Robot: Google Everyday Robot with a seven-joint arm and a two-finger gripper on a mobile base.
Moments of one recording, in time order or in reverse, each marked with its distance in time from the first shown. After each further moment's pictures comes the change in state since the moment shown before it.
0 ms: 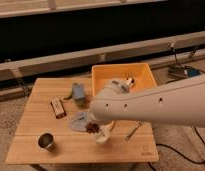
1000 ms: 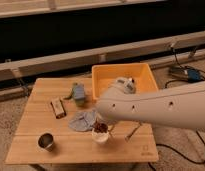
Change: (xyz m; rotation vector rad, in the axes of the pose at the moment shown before) arm -0.008 -0.032 -0.008 0.068 -0.011 0.062
